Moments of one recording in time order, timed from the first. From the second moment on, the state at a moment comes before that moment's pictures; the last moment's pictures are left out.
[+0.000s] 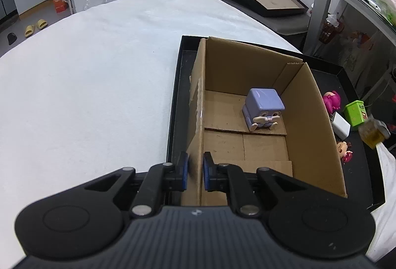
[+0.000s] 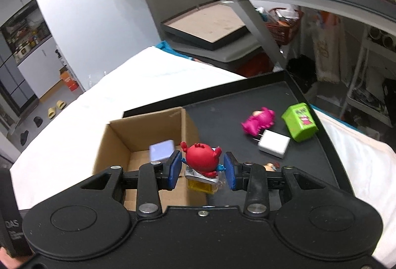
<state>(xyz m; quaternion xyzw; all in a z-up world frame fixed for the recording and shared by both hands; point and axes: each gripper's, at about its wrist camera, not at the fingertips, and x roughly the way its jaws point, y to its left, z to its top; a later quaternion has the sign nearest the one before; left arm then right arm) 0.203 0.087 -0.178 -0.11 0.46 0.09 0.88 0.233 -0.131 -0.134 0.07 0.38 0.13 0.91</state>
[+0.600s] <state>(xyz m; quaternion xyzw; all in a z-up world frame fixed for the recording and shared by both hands) 0.198 0.100 -0.181 -0.14 0.46 0.07 0.88 0.243 -0.050 -0.124 -0.01 0.39 0.18 0.90</state>
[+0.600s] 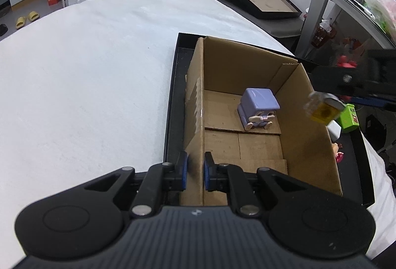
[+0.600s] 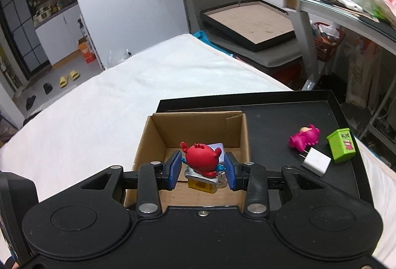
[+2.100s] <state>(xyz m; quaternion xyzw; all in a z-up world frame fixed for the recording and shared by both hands) 0.208 0.089 -0.168 -0.13 0.48 0.08 0.86 0.249 -0.162 -0.127 -0.02 0.40 0.20 0.89</state>
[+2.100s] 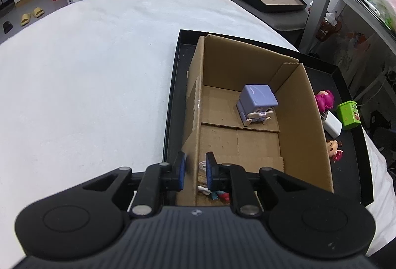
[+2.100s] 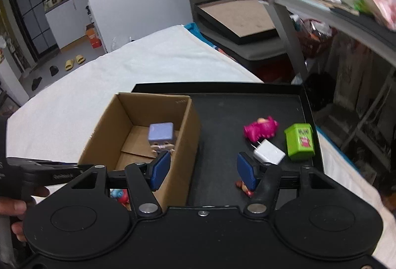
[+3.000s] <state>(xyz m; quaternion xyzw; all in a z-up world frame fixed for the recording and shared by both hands) 0.235 0.063 -0.145 -0.07 0.51 0.13 0.85 0.278 -0.211 -0.214 0.07 0.44 0.20 0.88</state>
